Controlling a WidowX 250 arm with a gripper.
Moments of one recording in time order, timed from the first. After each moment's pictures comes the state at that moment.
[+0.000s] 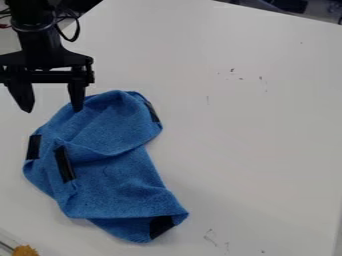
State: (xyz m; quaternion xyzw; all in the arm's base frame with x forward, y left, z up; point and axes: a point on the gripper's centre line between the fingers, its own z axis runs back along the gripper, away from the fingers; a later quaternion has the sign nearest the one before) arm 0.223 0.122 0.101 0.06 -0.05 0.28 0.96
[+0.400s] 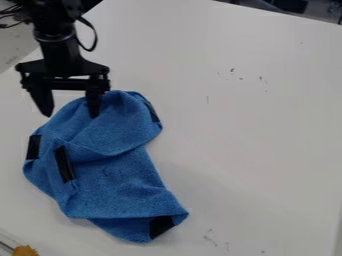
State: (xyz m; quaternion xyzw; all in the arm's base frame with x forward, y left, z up) arm 0.245 0.109 0.082 0.05 -0.04 0.24 0.97
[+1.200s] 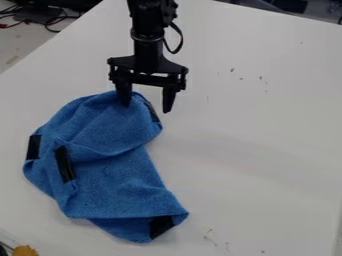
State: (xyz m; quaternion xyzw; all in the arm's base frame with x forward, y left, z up) arm 0.319 0.046 0.058 0.04 -0.03 0.17 0.98
